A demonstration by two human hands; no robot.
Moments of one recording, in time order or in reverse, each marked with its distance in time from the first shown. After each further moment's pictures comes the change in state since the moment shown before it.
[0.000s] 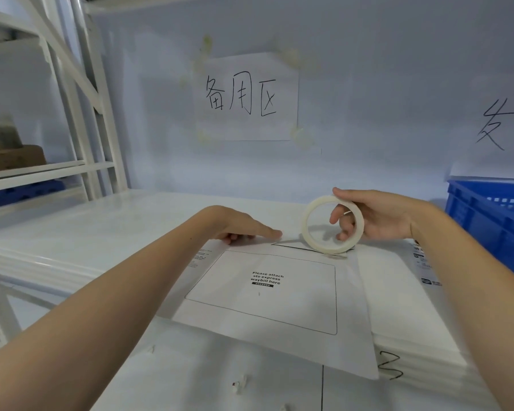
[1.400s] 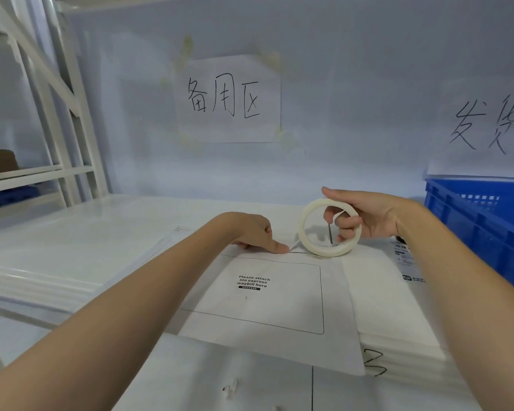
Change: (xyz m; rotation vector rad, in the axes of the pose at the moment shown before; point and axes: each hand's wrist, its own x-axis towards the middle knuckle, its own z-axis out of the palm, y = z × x) left_hand 0.001 0.039 0.021 0.217 0.043 0.162; right_hand -0.010 -0.003 -0.003 -0.035 0.036 0.048
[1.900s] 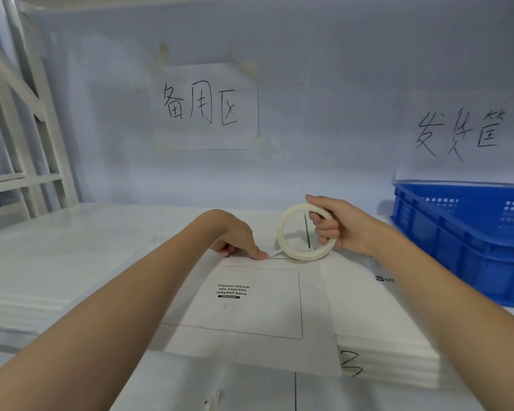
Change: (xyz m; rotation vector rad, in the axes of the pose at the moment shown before) left_hand 0.025 0.002 -0.005 -0.150 -0.176 -0.092; right_hand -0.007 0.017 0.018 0.179 0.202 -0.166
